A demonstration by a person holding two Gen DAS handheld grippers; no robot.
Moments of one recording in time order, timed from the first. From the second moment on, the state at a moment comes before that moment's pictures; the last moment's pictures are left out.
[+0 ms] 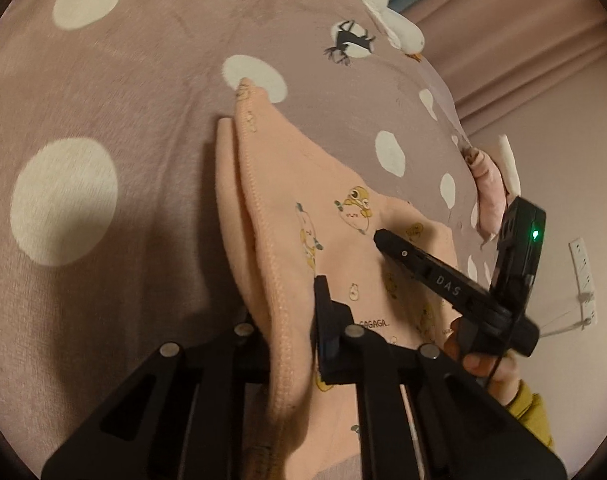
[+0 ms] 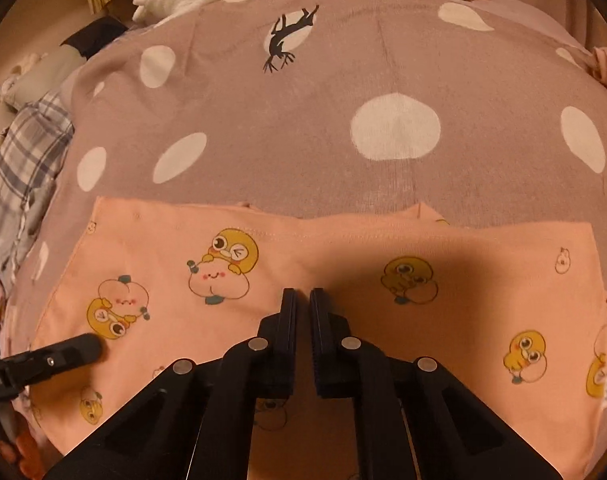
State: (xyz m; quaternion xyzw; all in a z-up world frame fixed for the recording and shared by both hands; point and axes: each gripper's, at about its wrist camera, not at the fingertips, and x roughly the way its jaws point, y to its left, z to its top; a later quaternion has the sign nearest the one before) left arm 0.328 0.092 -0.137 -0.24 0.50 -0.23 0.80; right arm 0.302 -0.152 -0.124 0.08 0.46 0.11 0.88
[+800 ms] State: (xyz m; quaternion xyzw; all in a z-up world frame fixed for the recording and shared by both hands) left arm 0.319 0.006 -0.087 -0.14 0.52 -0.23 0.81; right arm 0.182 -0.225 -0.114 0.28 0.43 0.20 0.83
